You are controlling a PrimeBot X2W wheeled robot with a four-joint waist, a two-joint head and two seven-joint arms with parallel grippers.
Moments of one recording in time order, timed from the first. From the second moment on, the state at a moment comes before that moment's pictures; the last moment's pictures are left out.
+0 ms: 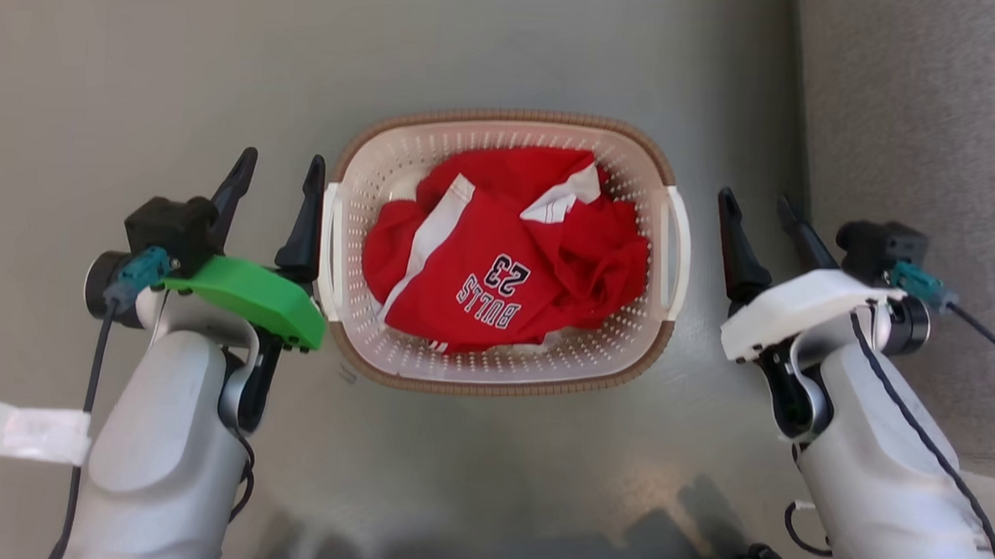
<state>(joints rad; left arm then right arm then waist) -0.52 0.05 -0.26 0.49 -0.36 -0.12 -0.25 -0.45 -0.06 0.21 0.60 0.37 0.06 -0.25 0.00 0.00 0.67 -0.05</state>
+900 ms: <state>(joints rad) -0.73 0.05 -0.44 0.78 -0.54 -0.12 -0.15 -0.70 -0.06 0.35 0.88 0.51 0.08 -0.17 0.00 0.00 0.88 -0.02</state>
